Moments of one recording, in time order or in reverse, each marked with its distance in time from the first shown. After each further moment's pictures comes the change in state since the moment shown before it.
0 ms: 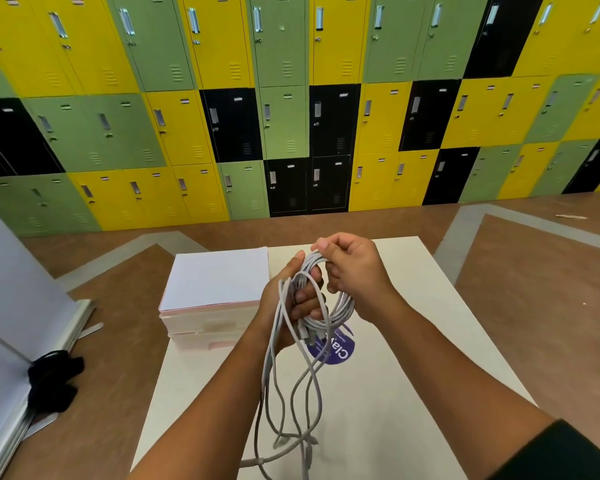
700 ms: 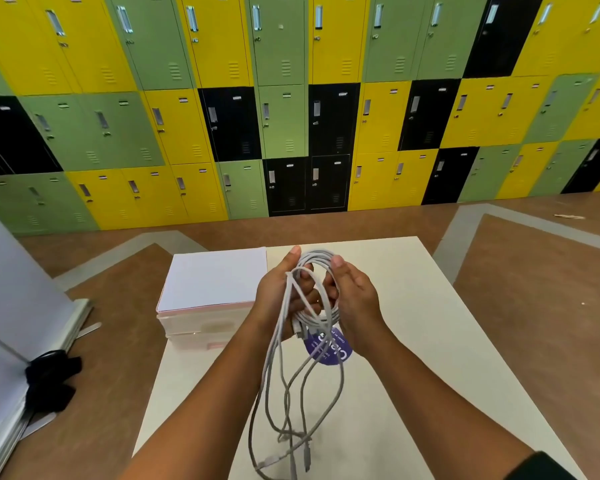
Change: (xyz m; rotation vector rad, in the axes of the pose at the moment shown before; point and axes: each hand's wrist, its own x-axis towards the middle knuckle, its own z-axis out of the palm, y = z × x) left_hand -0.005 0.010 0.017 0.131 0.268 -0.008; right_hand -0.021 0.042 0.008 0.172 0.095 0.093
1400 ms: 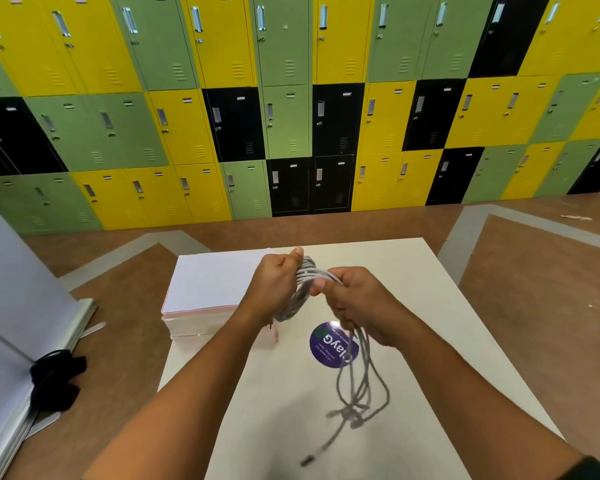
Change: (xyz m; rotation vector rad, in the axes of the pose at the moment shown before) left_hand 0.026 0.020 -0.027 0.953 0.231 0.388; right_hand 0.002 -0.030 -0.011 -0.254 -0.408 0.091
